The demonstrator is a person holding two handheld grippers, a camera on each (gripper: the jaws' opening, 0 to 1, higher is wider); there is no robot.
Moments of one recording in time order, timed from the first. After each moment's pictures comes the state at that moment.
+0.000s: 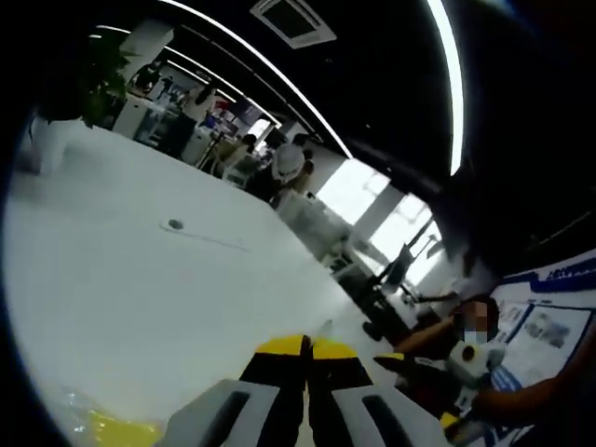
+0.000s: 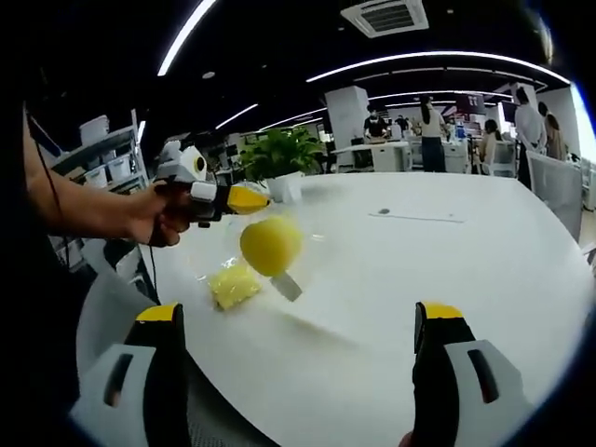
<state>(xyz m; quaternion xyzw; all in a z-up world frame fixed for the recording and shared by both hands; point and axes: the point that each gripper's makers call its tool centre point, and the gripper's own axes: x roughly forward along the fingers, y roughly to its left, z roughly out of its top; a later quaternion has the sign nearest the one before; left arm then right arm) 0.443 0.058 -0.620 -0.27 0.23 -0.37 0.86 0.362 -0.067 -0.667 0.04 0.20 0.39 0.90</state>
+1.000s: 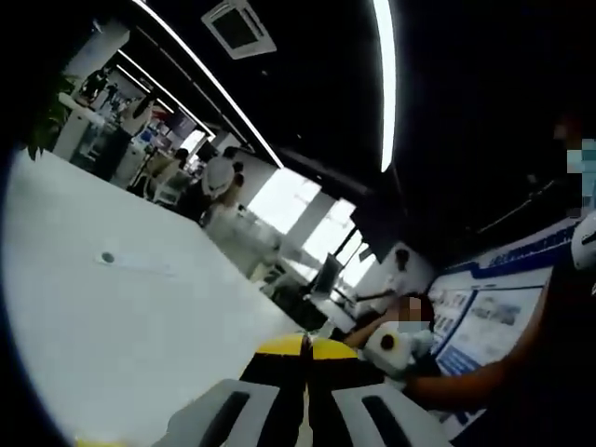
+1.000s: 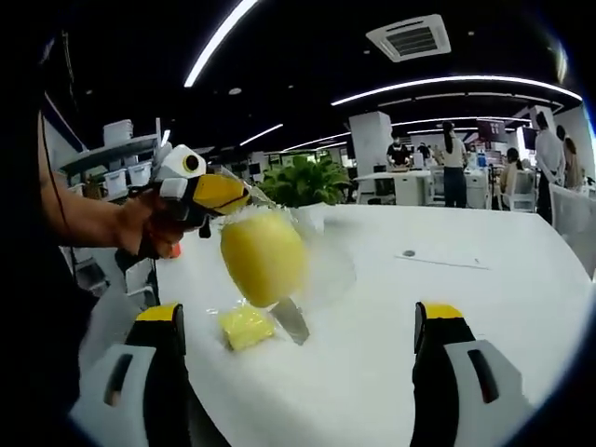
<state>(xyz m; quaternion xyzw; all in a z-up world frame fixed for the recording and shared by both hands) 0.395 0.040 -0.543 -0.27 0.16 -0.51 0.80 0.383 -0.013 -0.612 0.03 0.12 0.45 0.88</state>
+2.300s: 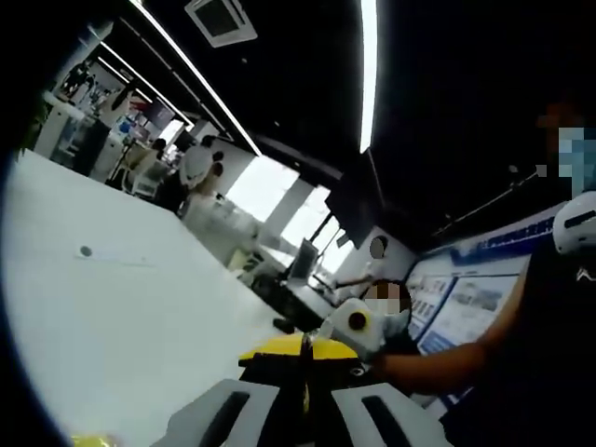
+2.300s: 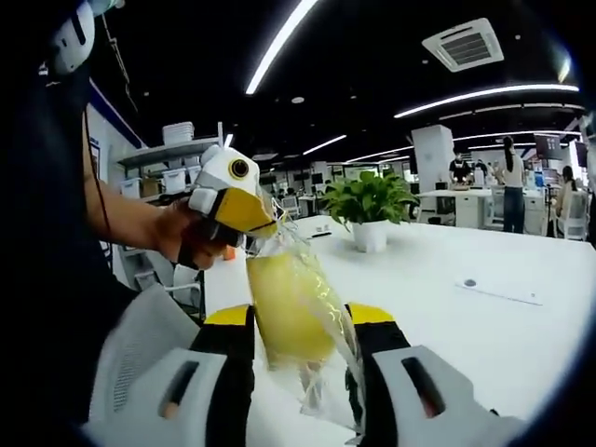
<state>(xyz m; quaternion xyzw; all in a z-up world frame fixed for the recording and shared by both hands) 0.365 0.028 -0.538 -0.26 0.17 -0.55 0.77 0.363 0.030 -0.600 0.03 0.09 0.57 0.81</state>
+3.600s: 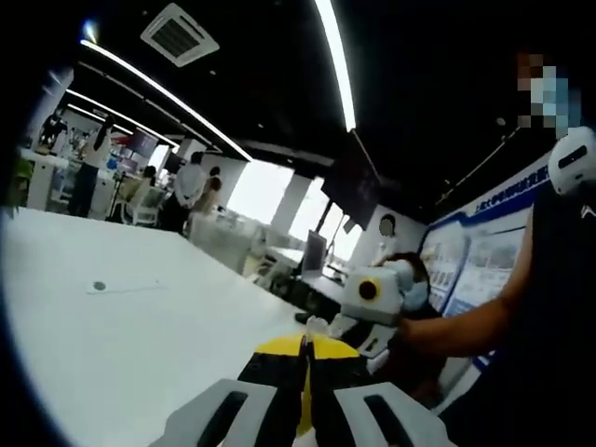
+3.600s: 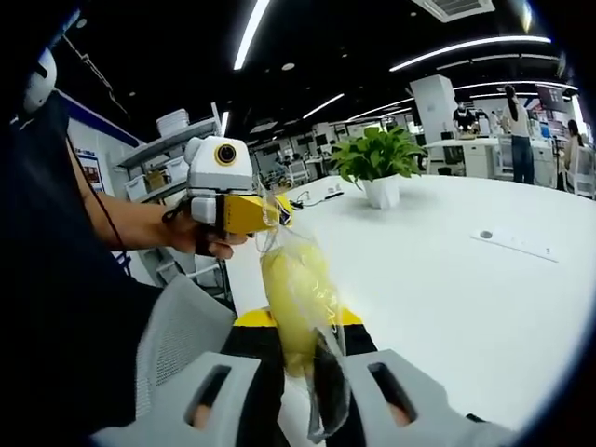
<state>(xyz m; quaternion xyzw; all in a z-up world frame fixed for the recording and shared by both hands) 0.357 0.032 -0.553 -0.17 0.13 -0.55 0.81 0.342 0.028 -0.613 0.03 0.21 0.59 0.78</state>
